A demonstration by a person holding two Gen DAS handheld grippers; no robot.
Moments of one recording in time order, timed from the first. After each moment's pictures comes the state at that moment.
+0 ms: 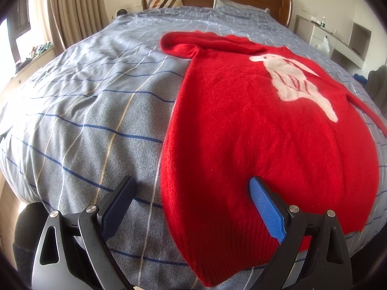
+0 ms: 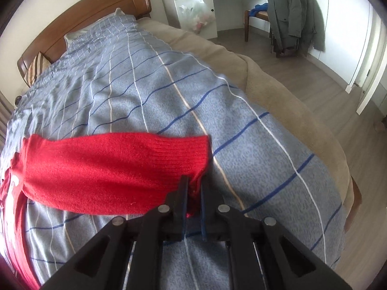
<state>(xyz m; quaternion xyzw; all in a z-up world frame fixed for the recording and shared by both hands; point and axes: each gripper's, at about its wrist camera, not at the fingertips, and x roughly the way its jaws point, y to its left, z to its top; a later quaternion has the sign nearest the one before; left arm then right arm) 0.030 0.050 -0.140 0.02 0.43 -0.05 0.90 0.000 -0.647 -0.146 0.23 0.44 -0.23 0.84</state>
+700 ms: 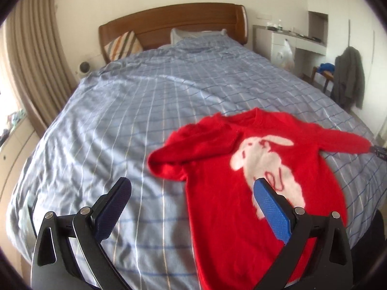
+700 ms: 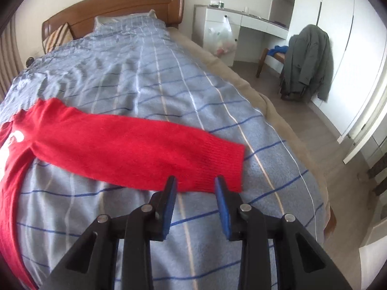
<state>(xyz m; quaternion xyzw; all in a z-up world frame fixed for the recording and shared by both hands) 0.148 0.023 0.033 0.12 0.35 -0.18 0.91 -0.005 -0.546 -0.102 0.08 0.41 -0.22 0.88</state>
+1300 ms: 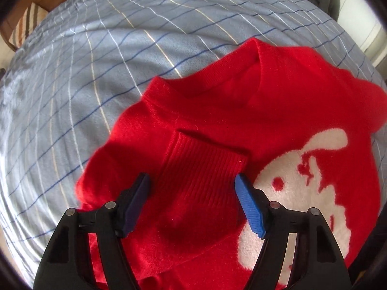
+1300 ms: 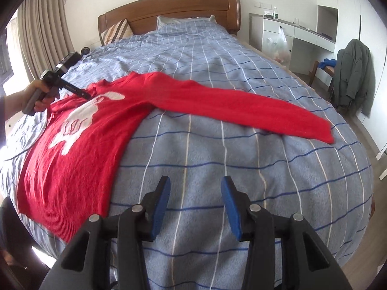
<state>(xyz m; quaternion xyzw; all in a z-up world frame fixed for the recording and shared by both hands) 0.356 -0.123 -0.123 0.24 0.56 -0.29 0.74 -0.046 -0.384 -0.105 0.08 0.40 -0.07 0.91</state>
